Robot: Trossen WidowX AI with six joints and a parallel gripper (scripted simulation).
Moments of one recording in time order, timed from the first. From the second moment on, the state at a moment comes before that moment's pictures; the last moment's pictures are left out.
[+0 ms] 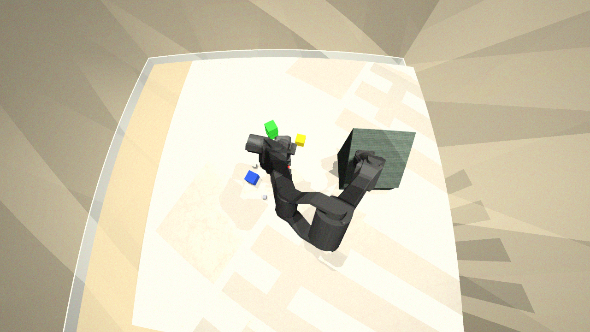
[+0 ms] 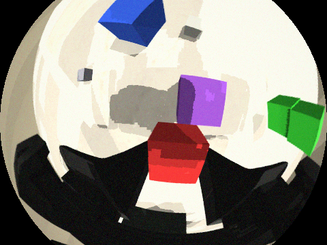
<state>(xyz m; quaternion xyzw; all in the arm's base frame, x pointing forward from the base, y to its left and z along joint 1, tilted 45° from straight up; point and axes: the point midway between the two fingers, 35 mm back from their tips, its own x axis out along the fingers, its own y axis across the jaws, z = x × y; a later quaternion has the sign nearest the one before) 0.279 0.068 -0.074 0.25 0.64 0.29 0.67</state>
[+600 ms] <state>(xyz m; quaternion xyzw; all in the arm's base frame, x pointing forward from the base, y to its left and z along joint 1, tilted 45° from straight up) 0.277 0.020 -0.028 0.25 0.64 0.29 0.66</state>
